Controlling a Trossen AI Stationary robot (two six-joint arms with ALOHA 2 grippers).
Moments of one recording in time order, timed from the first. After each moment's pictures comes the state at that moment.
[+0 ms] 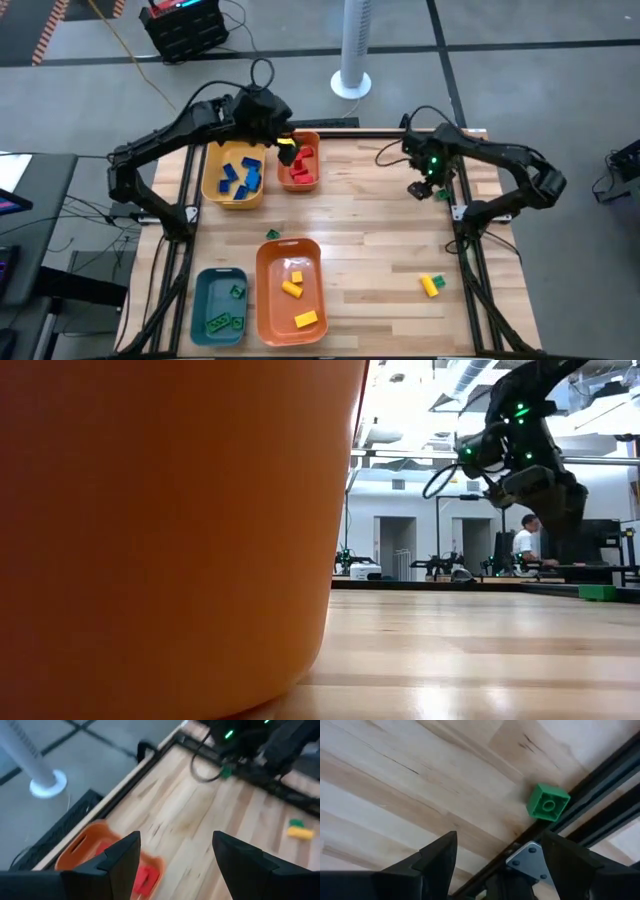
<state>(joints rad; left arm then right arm) 0.34 1.51 1.81 -0.92 -0.12 -0.22 -0.73 1.37 0.94 -1.36 -0.02 0.20</state>
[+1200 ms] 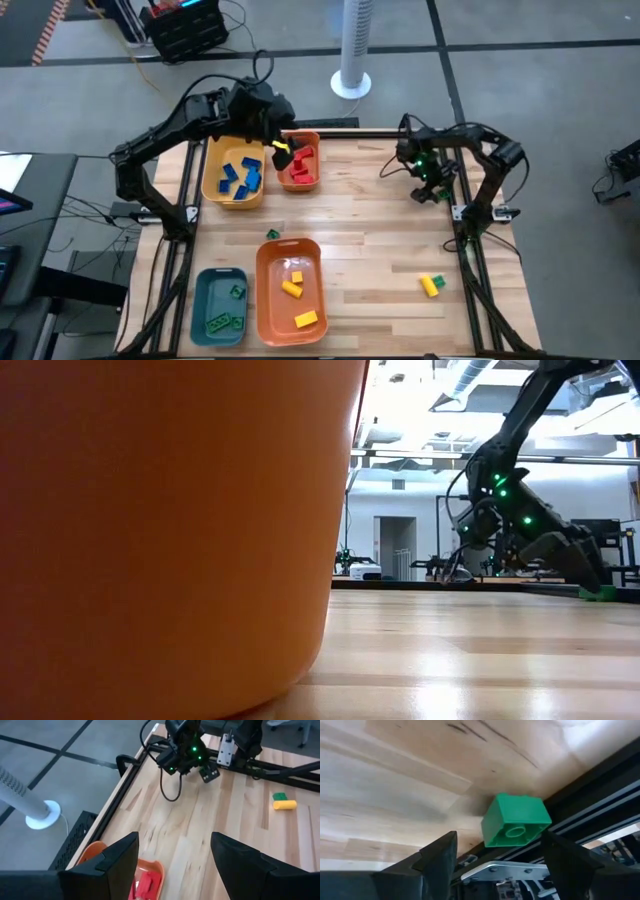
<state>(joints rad) 0.31 1.57 2.02 -1.05 -0.06 0.00 -0.87 1.78 0.88 -1.29 0.16 0.11</state>
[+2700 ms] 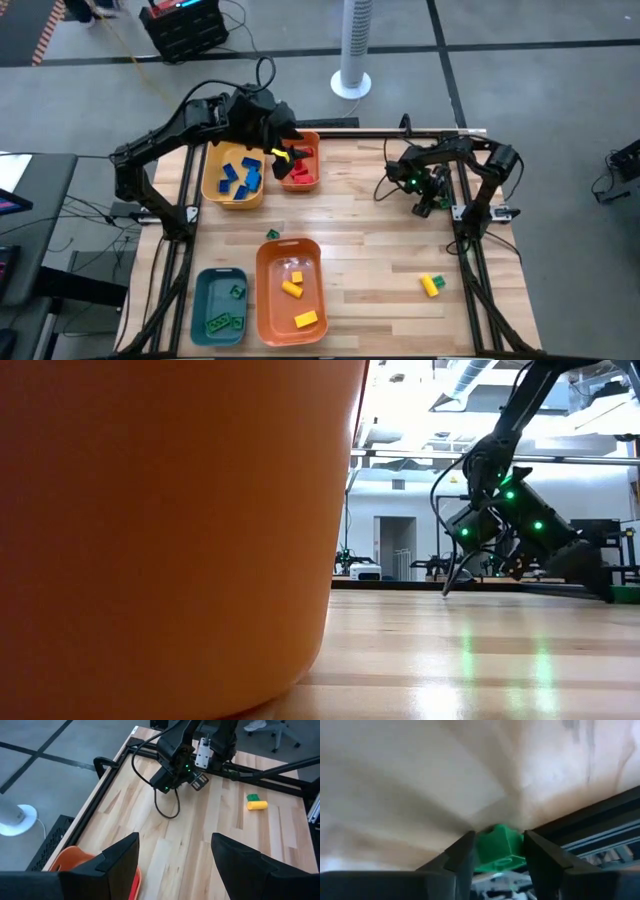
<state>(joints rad) 0.26 1.57 2.02 -1.04 -0.01 -0.05 -0.62 1.78 0.80 -1.22 0.22 0.05</state>
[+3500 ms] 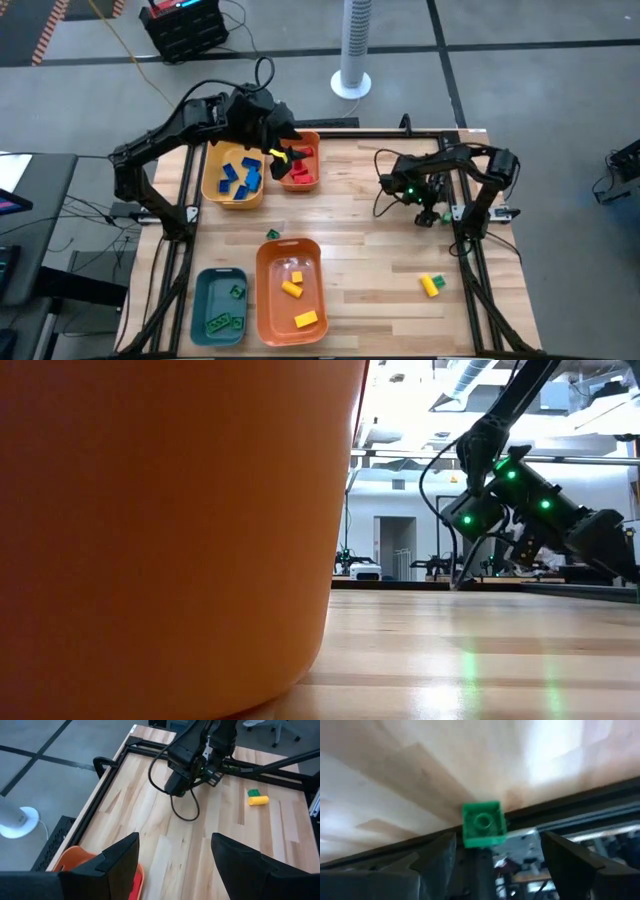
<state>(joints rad) 0.26 1.56 2.02 -1.06 0.00 -0.02 -0.45 1.75 0.84 -1.39 0.13 0.04</state>
